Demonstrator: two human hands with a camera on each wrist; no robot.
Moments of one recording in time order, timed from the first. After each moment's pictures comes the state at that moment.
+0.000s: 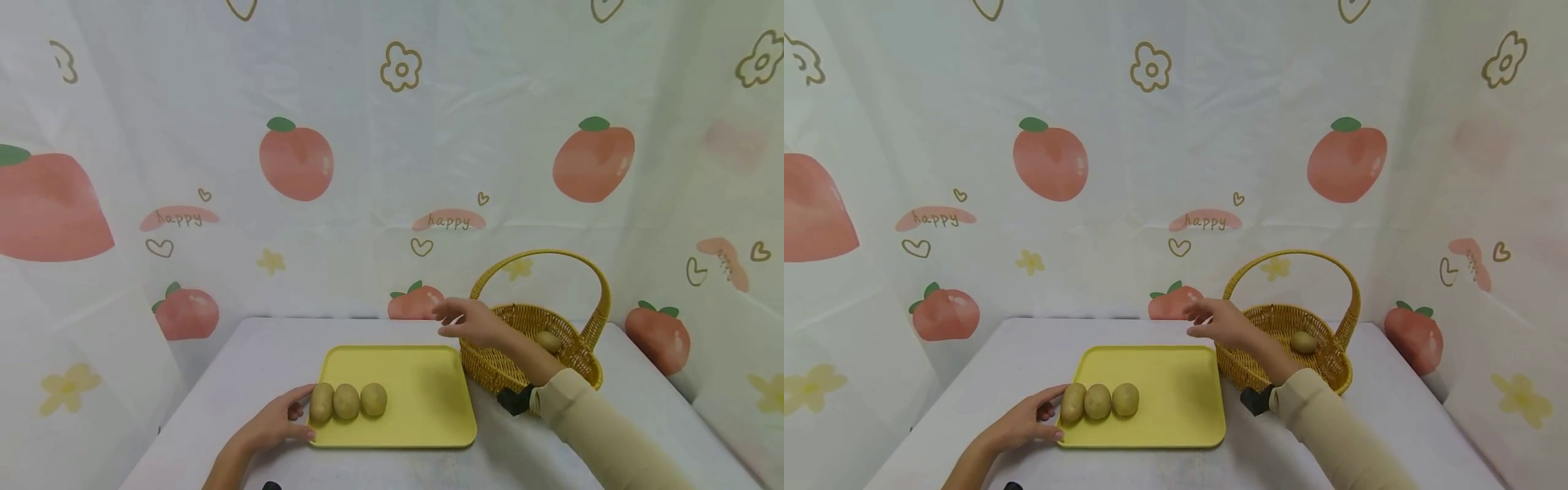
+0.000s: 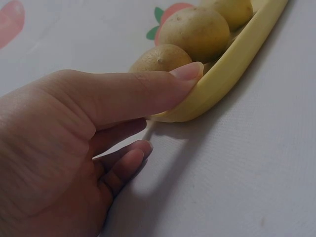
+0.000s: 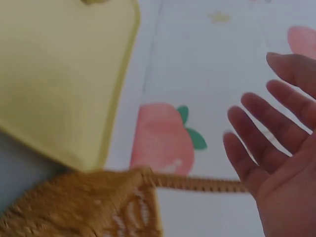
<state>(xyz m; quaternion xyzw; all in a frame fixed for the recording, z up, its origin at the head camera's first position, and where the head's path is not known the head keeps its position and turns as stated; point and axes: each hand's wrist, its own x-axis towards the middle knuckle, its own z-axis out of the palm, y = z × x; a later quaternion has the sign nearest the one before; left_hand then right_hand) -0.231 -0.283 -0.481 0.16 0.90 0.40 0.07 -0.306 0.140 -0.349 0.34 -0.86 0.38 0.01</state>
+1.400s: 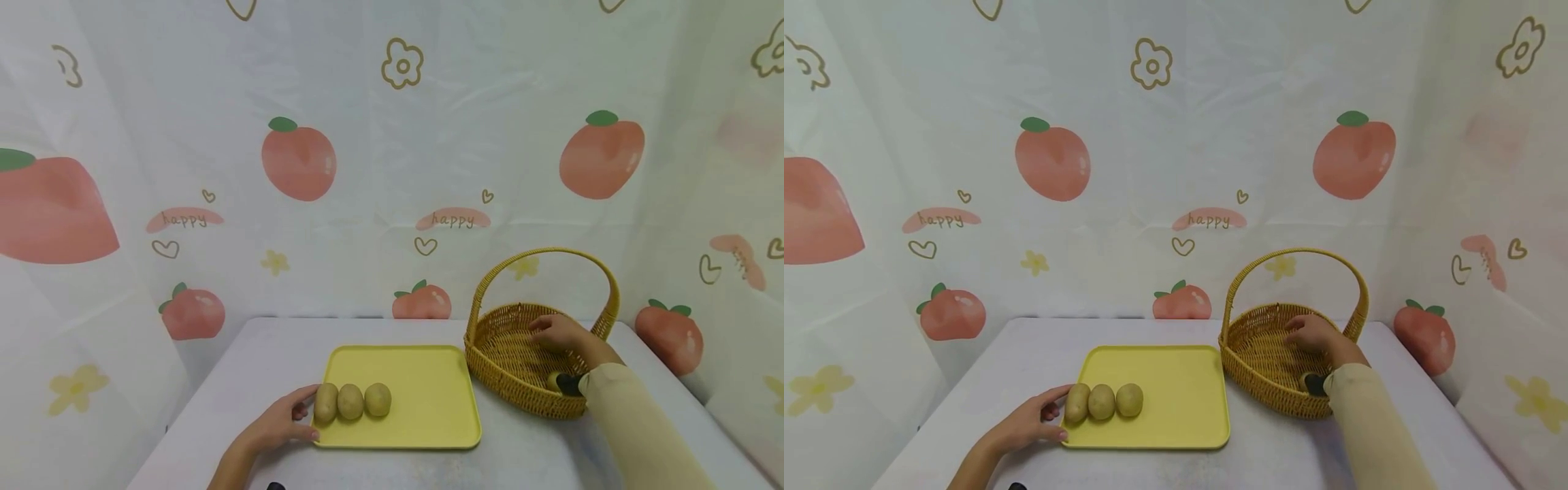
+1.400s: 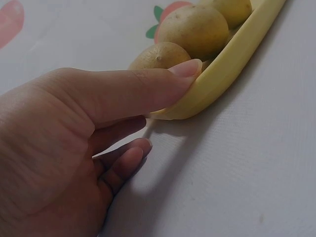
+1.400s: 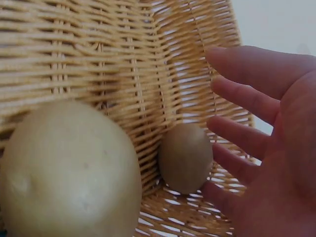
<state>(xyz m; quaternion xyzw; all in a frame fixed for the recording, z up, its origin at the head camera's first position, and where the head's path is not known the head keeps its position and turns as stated) -0.231 -0.282 -0.480 0.18 0.90 0.39 0.06 -0.346 0.298 -0.403 0.12 -0.95 0.28 -0.07</state>
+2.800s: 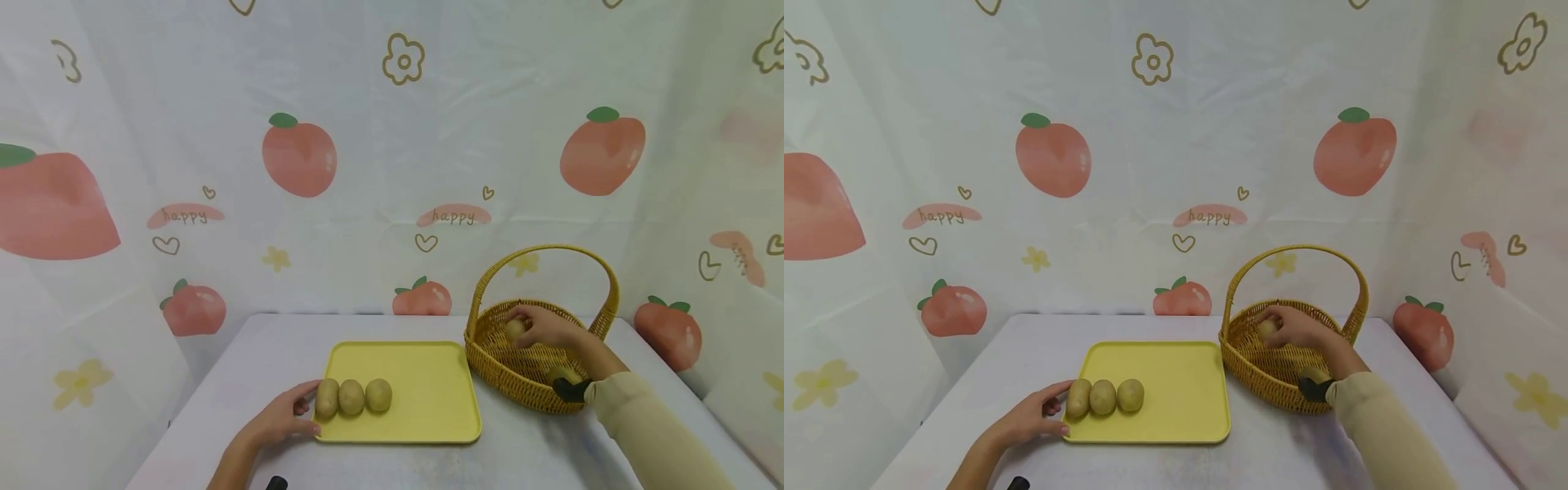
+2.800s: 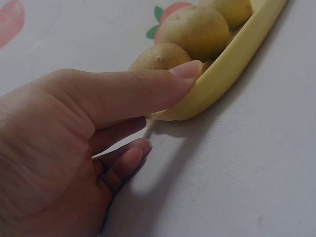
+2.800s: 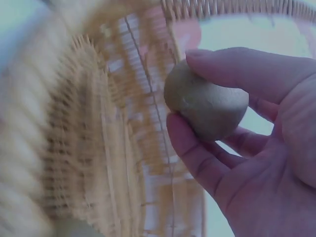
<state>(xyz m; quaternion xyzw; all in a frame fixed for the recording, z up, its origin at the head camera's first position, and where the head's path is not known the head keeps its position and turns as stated) -0.231 -0.281 -0.481 0.17 0.90 0.39 0.06 -0.322 0.259 -0.376 0.23 -0.89 0.38 -0.10</state>
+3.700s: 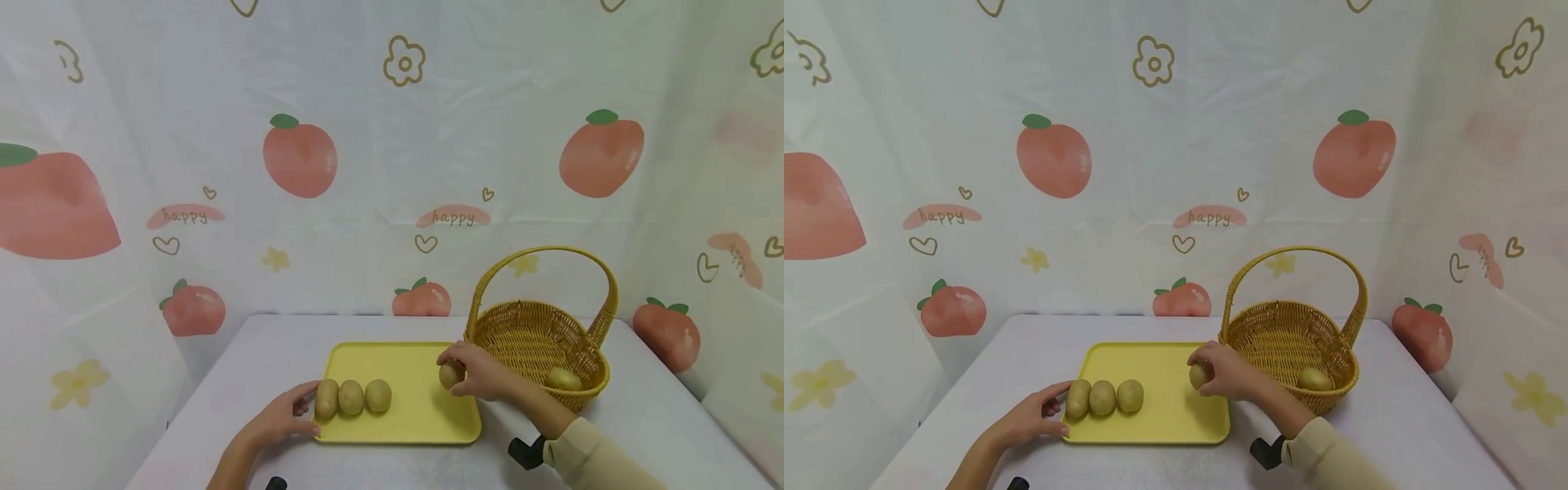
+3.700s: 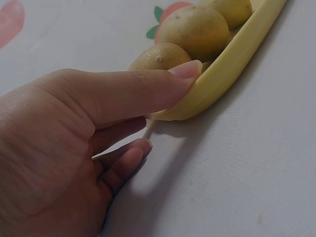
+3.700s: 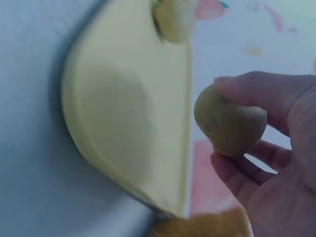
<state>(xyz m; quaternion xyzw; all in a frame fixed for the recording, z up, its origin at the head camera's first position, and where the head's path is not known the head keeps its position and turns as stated) -0.230 -0.281 -0.480 0.16 0.90 0.39 0.06 -0.273 0.140 -0.417 0.37 -0.88 0.29 0.00</state>
